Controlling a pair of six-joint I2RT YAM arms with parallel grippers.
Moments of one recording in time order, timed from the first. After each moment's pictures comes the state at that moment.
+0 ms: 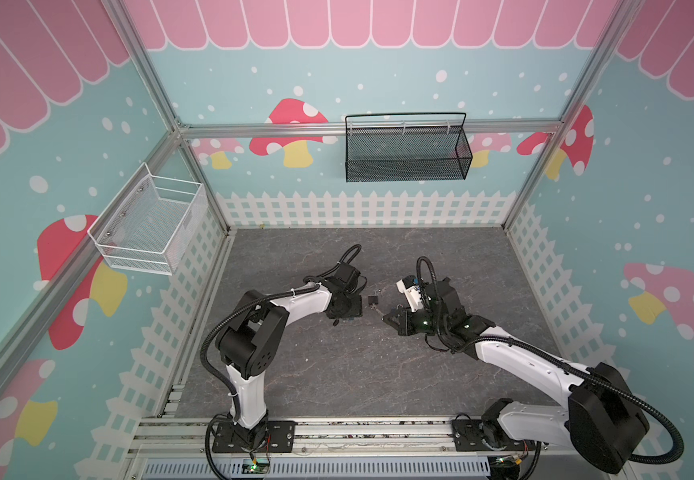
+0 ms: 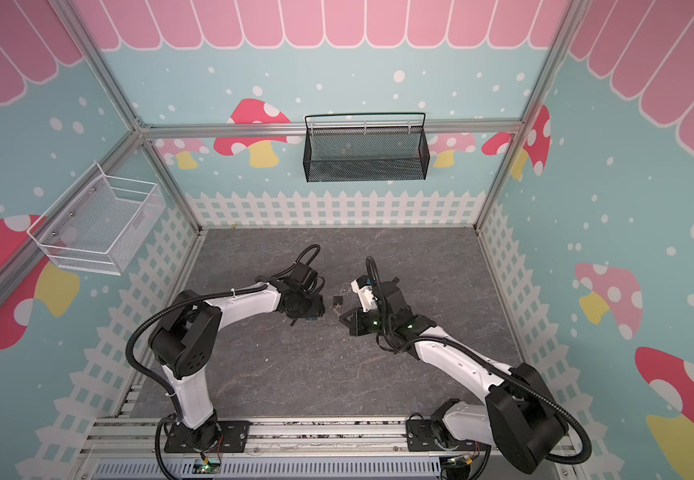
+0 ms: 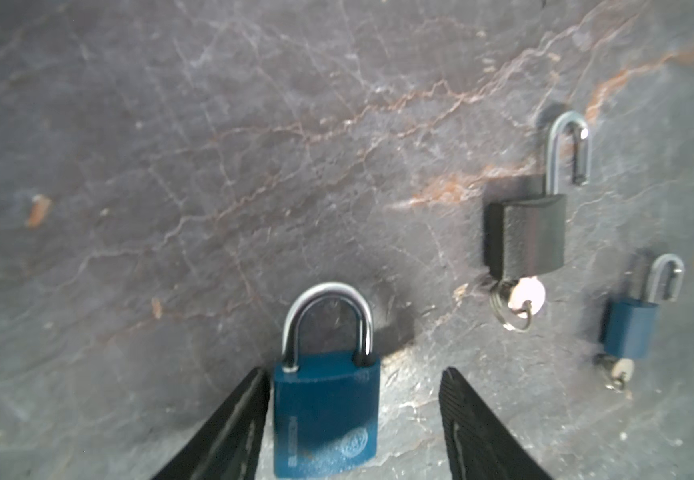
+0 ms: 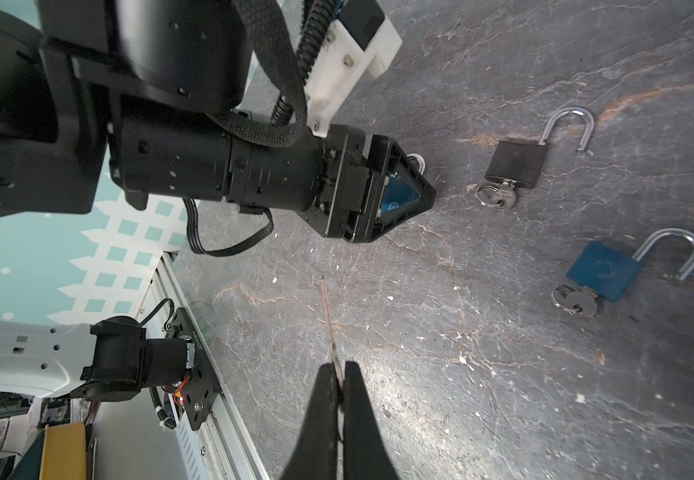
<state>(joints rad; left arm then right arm) -0.59 1.91 1.22 -0.49 0.02 -0.61 0.60 1.24 0.70 -0.07 -0.44 0.51</state>
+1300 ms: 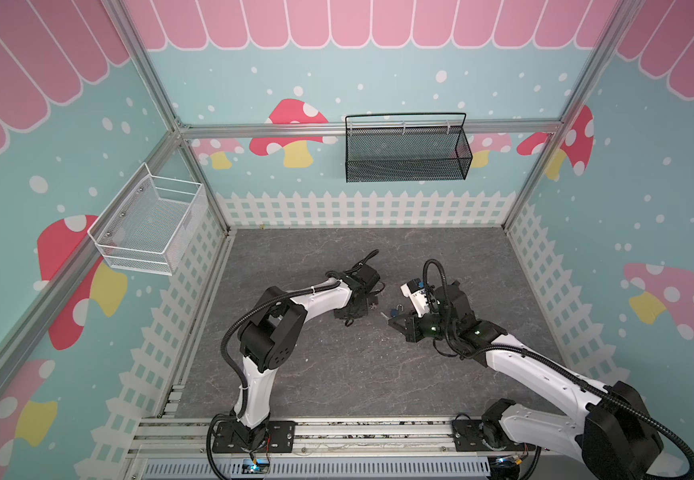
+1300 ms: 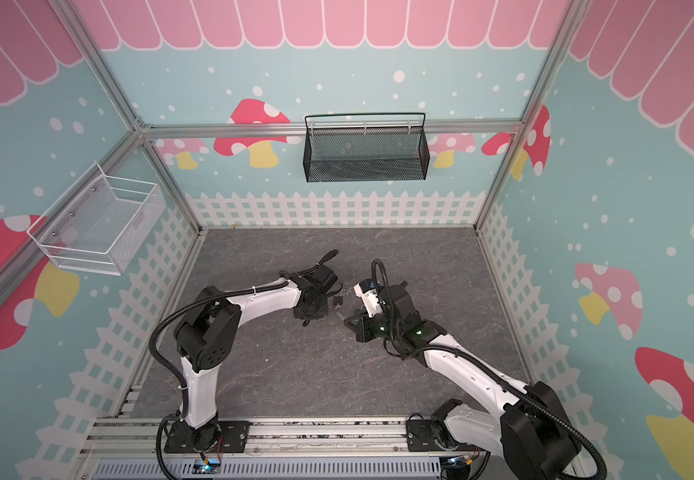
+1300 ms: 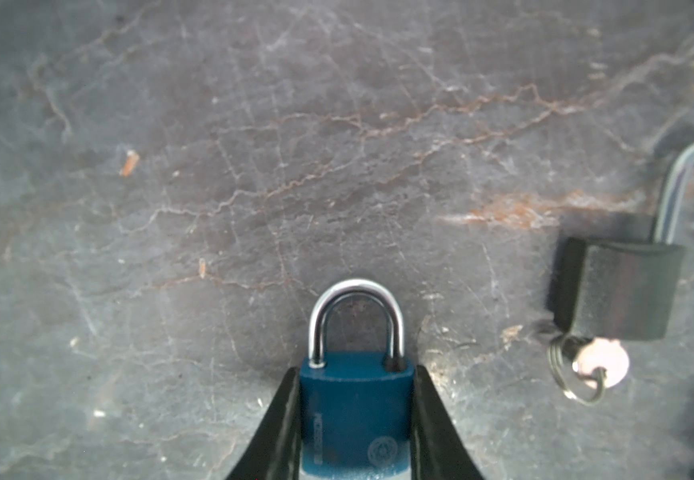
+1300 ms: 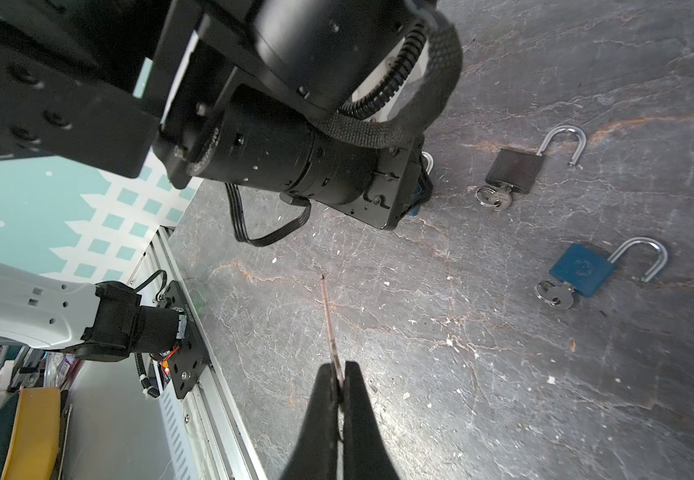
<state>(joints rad) -0.66 2.04 1.42 -0.73 -0.21 -0.78 0.58 1.15 0.66 -0.13 -0.47 0.40</state>
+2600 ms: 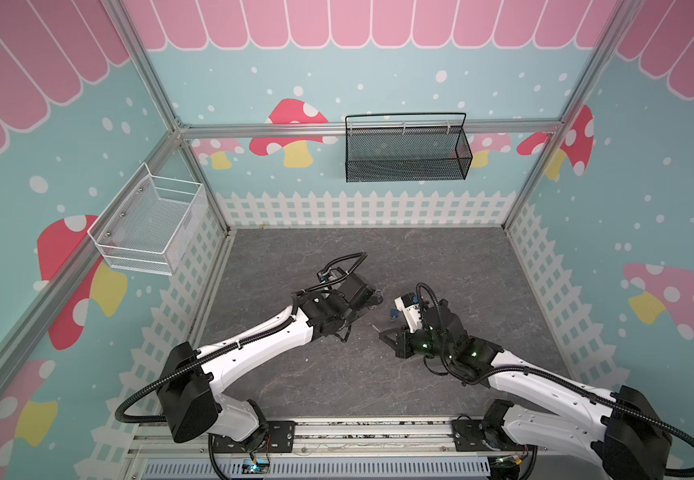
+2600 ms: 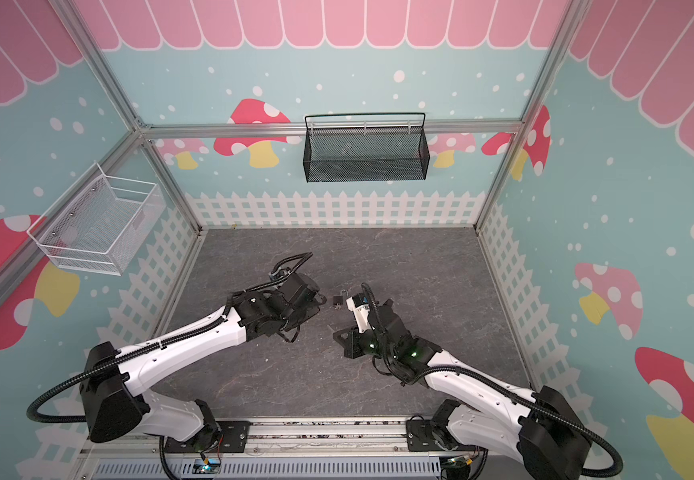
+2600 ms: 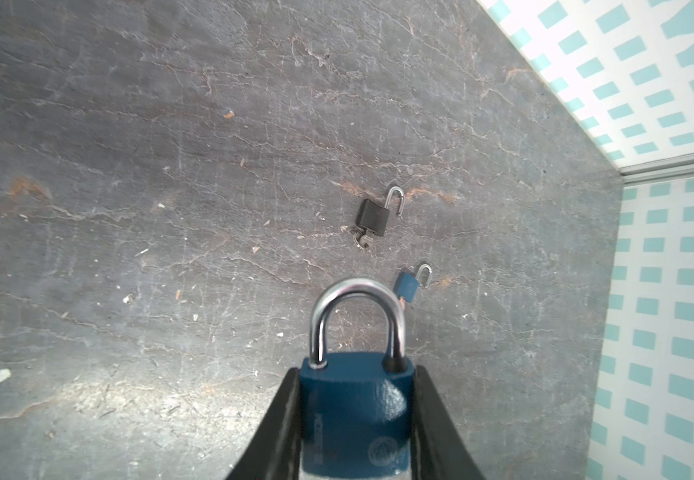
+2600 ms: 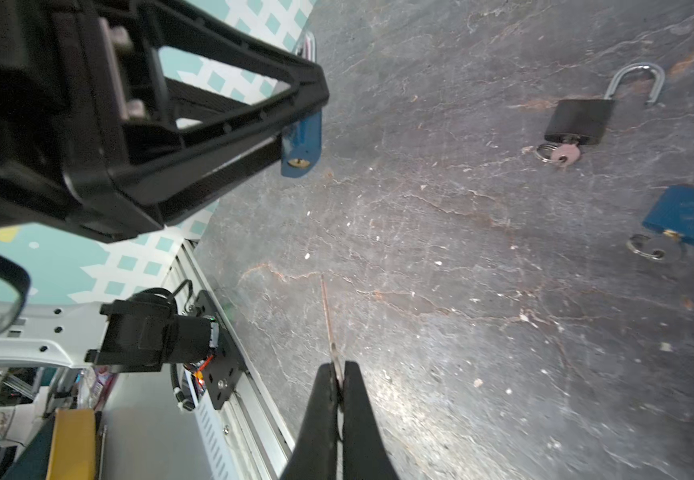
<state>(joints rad) -0.87 1.43 1.19 -0.69 -0.35 -1.30 0.83 1.06 0.56 0.02 -0.25 0.67</state>
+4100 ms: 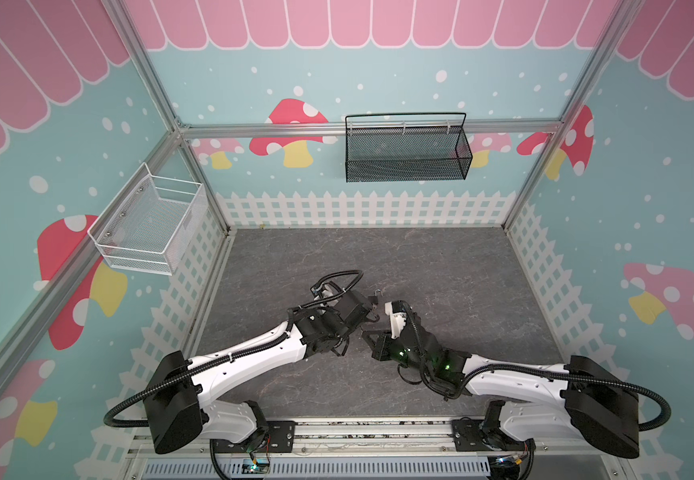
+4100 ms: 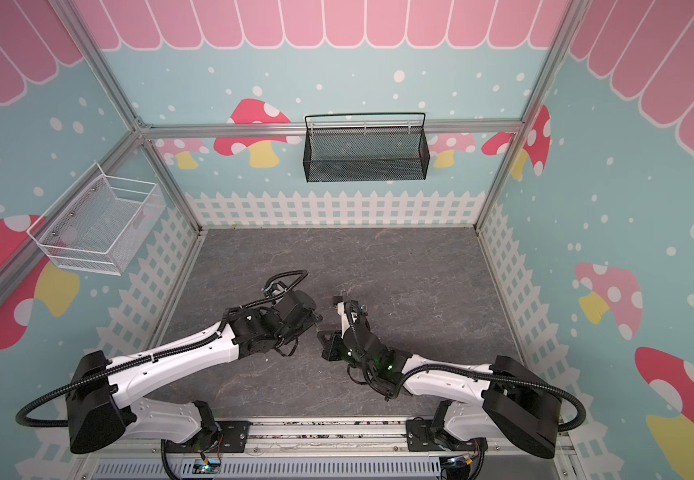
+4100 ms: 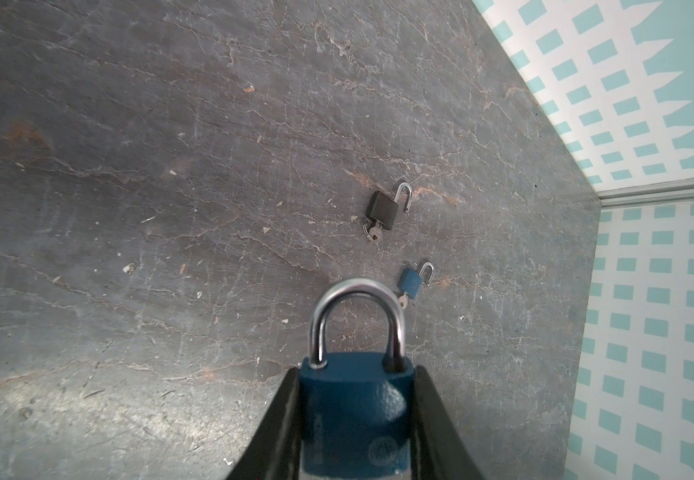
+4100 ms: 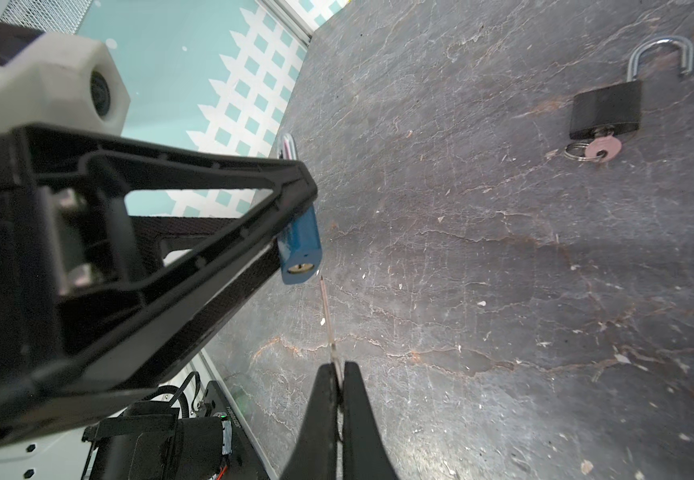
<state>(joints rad) -0.93 1.36 1.04 -0.61 -0.42 -1.42 1.04 1.27 0.52 0.35 0.10 0.92</state>
